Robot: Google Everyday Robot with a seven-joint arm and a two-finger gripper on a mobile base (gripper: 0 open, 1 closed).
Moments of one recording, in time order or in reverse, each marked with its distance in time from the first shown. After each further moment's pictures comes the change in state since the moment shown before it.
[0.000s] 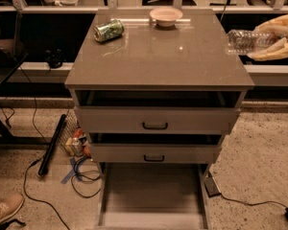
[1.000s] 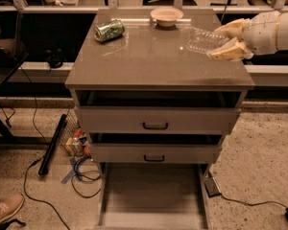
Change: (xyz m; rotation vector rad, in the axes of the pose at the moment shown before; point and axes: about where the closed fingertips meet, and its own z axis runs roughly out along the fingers) arm -0.018 0.001 0.105 -0.014 -0.015 0.219
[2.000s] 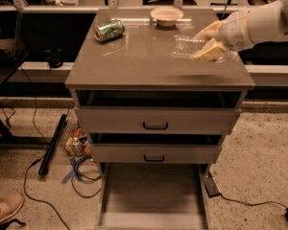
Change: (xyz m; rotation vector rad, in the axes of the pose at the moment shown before) arm -0.001 0.011 0.045 -0.107 0.129 0.026
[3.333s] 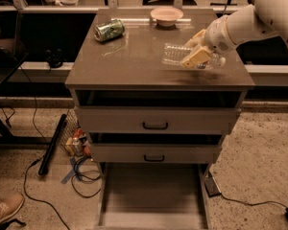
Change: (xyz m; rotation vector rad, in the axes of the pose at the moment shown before) arm 0.014 0.009 0.054 -0.118 0.093 0.147
